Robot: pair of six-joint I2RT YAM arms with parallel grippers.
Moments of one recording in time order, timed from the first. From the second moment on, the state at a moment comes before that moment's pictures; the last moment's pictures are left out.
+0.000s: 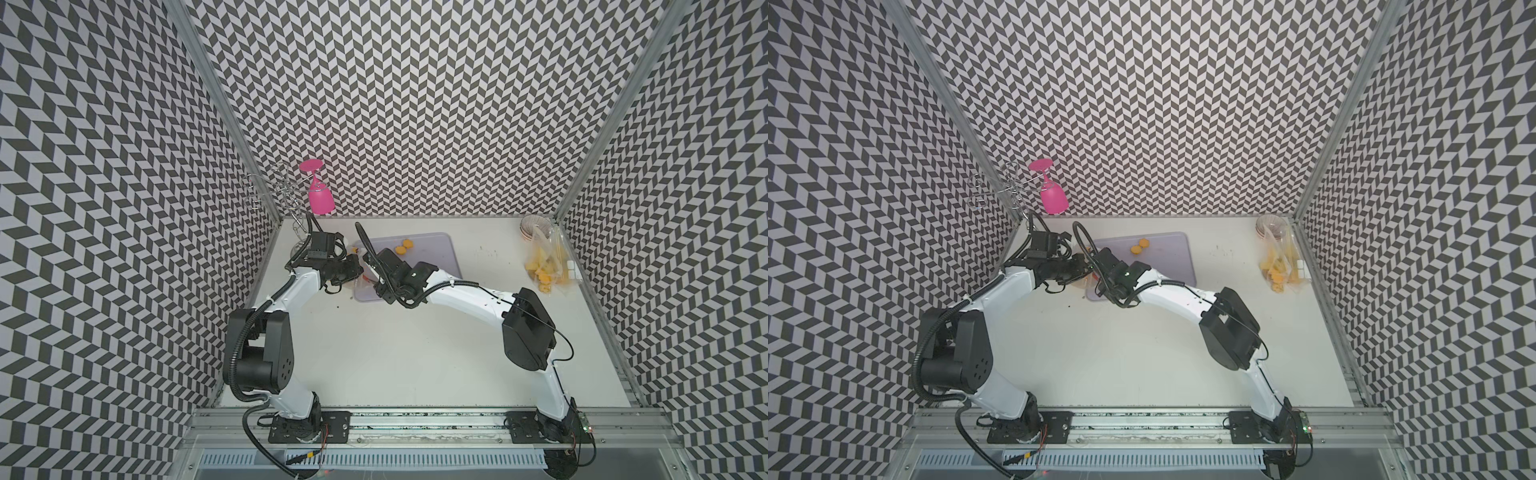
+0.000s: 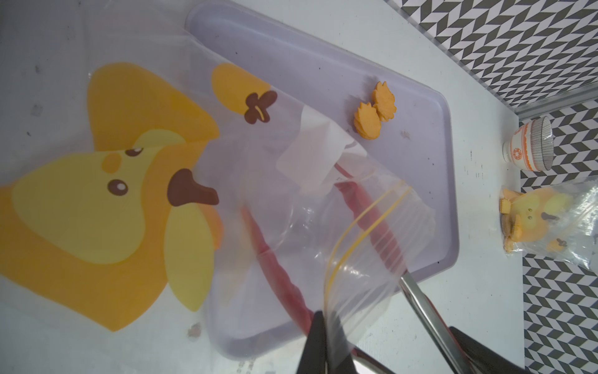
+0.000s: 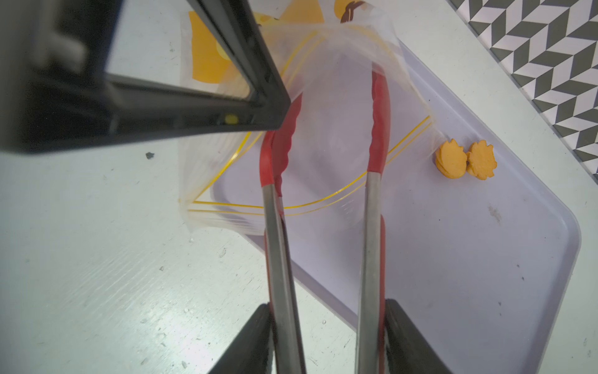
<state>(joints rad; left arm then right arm) -0.11 1.61 1.11 -0.39 0.44 -0.41 0.94 2.10 1.81 -0.62 0.28 -0.02</state>
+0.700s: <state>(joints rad) -0.05 1.61 1.11 -0.39 0.38 -0.41 0.79 1.63 1.23 -0.40 0.19 0.19</state>
